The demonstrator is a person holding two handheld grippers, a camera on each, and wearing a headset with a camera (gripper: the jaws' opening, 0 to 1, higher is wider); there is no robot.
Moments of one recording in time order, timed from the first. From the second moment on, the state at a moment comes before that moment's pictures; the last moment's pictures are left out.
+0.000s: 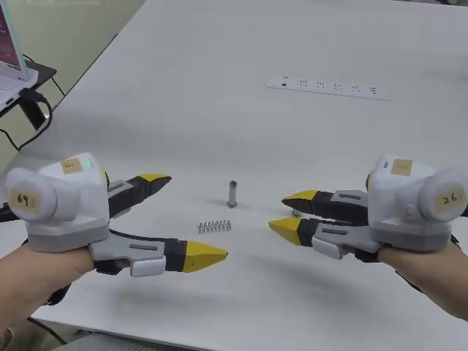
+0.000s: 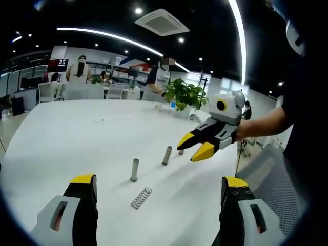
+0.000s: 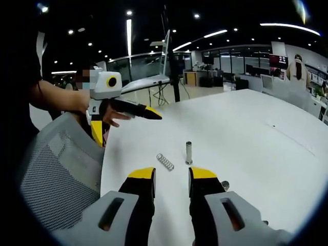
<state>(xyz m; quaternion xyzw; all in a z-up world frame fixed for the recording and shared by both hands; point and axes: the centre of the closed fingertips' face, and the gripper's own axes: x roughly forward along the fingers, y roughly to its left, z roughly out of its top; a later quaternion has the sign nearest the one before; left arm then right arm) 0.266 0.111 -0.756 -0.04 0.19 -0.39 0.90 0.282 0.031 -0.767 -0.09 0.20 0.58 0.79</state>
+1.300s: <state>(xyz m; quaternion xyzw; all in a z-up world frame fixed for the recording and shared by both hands) 0.261 0.109 -0.758 -0.04 0.19 -0.40 0.90 0.282 0.111 -0.835 -0.19 0.25 0.61 0.72</state>
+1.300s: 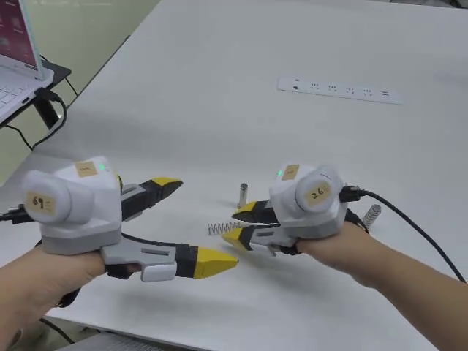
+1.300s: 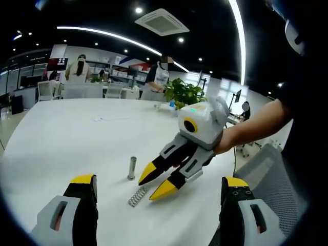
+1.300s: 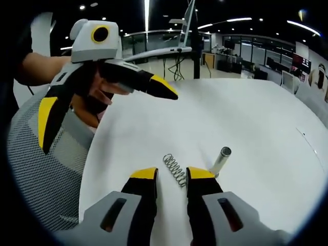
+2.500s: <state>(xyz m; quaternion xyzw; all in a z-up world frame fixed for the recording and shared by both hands) 0.259 0.095 -0.756 -0.03 0.20 -0.42 0.89 0.270 0.070 -0.795 -0.21 0.22 0.63 0.71</state>
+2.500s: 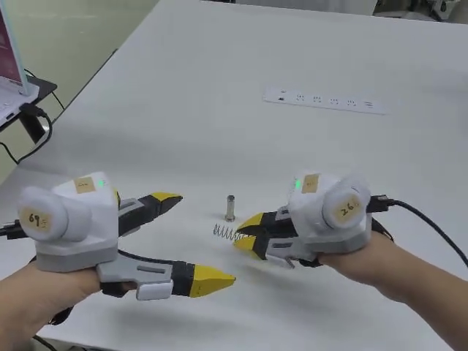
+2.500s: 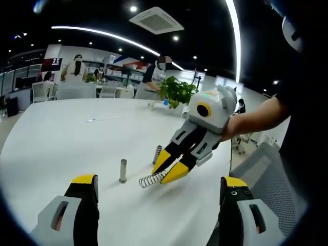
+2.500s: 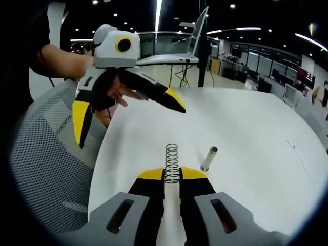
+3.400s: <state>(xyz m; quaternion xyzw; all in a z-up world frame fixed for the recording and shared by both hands) 0.253 0.045 -0.742 -0.01 0.19 -0.51 0.84 0.251 0.010 -0.776 -0.26 0.20 0.64 0.69</state>
